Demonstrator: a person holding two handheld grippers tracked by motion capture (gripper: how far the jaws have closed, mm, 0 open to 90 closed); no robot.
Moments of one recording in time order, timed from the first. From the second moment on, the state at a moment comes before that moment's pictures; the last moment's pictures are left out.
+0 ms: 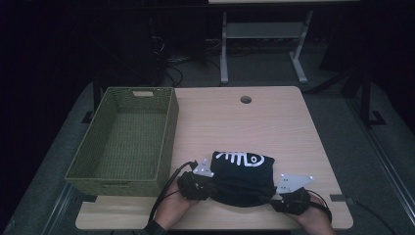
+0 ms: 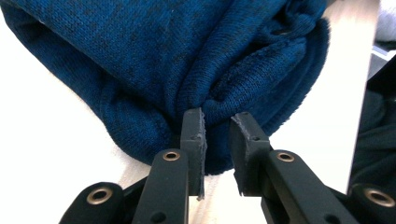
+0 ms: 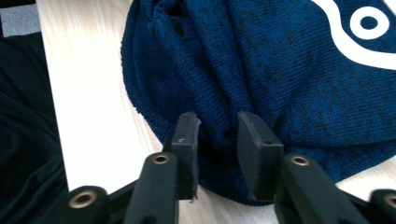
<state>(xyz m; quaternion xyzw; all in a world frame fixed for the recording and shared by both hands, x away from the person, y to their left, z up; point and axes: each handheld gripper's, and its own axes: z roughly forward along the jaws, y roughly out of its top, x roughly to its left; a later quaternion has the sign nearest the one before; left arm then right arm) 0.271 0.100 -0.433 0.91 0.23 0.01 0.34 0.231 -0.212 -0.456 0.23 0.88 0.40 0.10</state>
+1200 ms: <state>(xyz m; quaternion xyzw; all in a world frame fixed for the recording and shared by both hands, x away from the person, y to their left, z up) 0.368 0.059 -0.405 0.88 0.30 0.03 0.36 0.261 -0.209 -0.445 0.25 0.88 0.41 0.06</state>
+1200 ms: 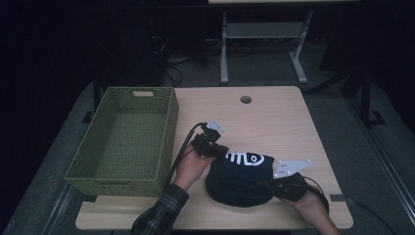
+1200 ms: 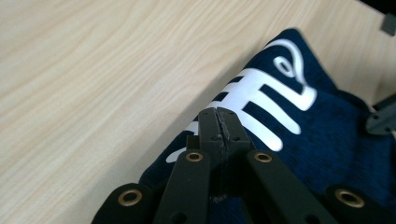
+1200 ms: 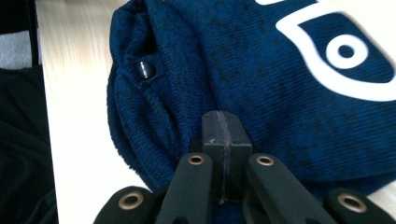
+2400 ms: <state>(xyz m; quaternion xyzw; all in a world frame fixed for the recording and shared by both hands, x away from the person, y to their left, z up) 0.388 0.048 -0.429 0.88 0.29 0.01 0.36 0.241 -0.166 -0.455 0.22 0.88 0.41 0.07</state>
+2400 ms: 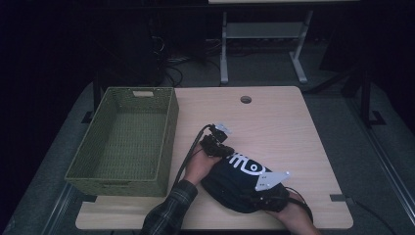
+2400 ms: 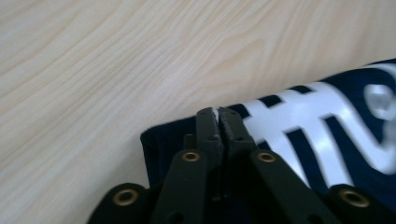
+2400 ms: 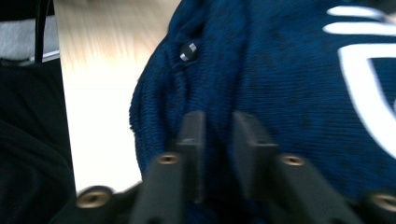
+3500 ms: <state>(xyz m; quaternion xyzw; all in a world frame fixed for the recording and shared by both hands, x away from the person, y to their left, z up) 0.360 0.083 -0.456 0.89 0.33 0.01 0.31 0.268 -0.267 -0.473 0.43 0.81 0.37 0.18</state>
